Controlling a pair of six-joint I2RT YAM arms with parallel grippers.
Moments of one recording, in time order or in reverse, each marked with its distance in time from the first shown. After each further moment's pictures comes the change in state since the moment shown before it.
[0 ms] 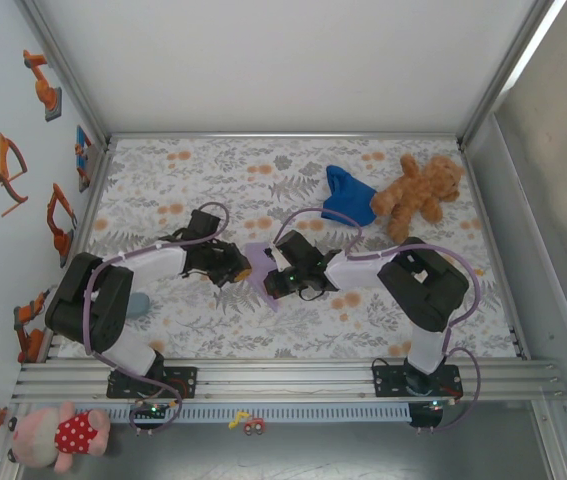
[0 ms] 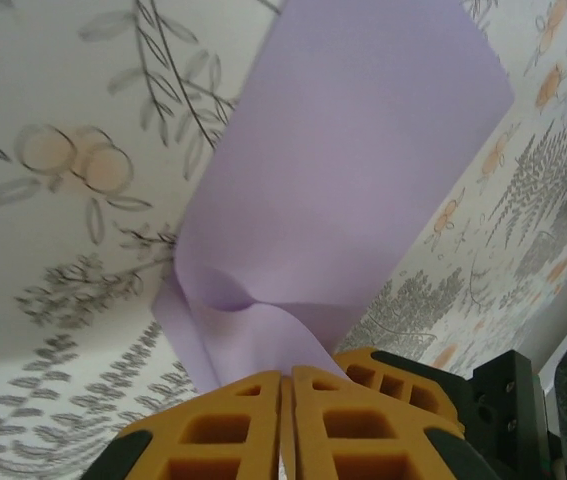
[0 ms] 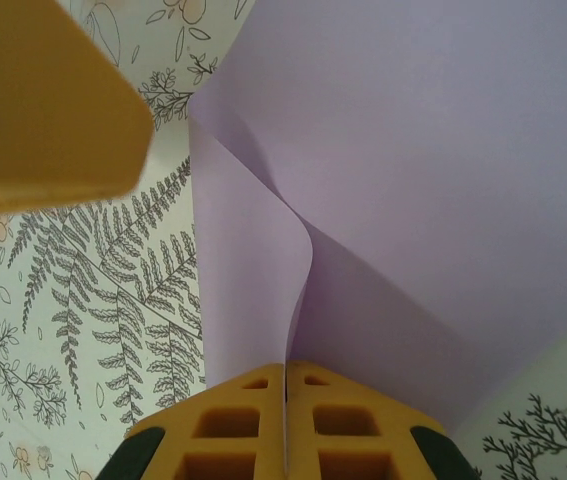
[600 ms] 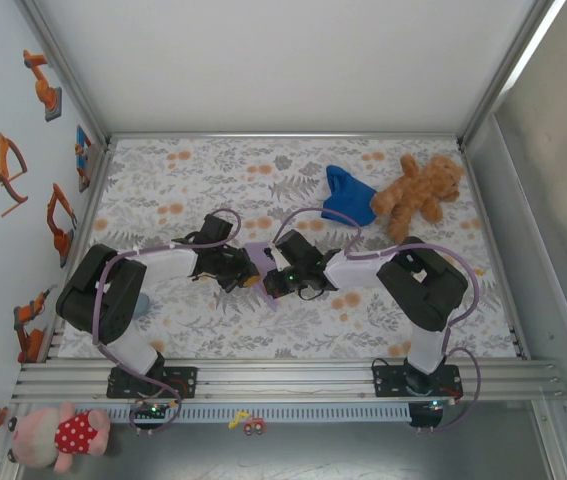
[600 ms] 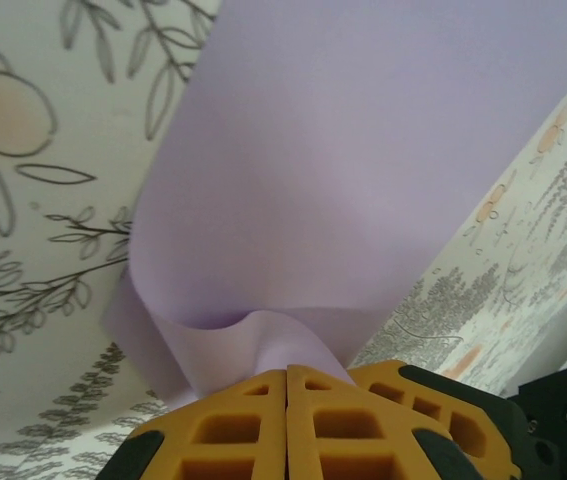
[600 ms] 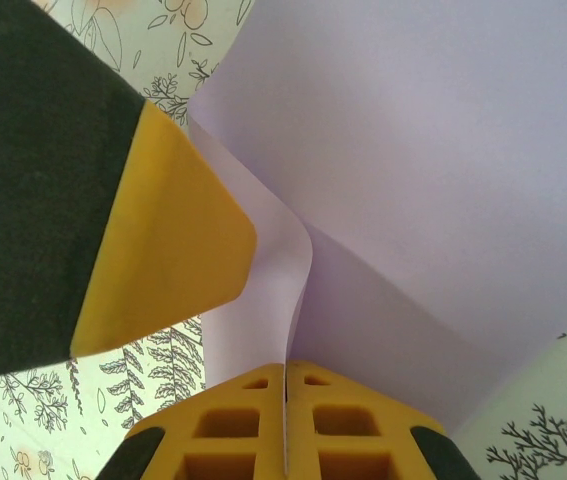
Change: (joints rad) left arm -0.062 0.071 0.002 0.042 -0.020 -0.046; right arm 0.000 0.004 0.004 0.000 0.000 0.000
